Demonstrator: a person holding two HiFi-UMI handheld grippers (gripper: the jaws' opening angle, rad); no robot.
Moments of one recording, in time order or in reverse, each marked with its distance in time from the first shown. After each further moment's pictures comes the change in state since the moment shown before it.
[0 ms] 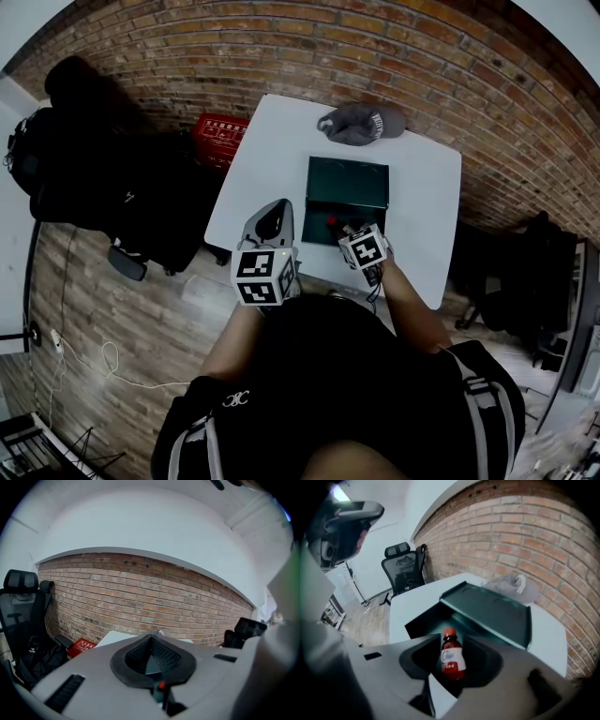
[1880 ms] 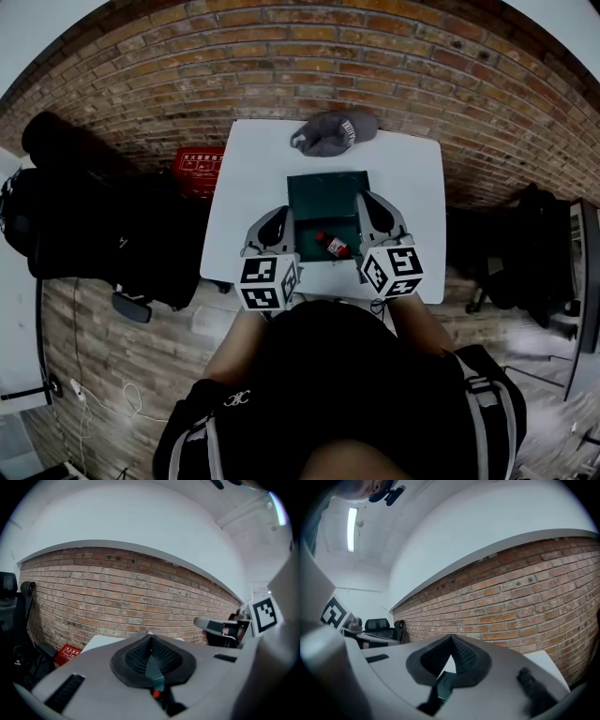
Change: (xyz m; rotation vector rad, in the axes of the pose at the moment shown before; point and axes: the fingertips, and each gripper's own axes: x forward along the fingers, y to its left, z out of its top) left arm 0.049 -0.032 0.014 0.076 0.027 -0.142; right arm -0.205 -0.057 0.145 0.282 -0.864 -0.246
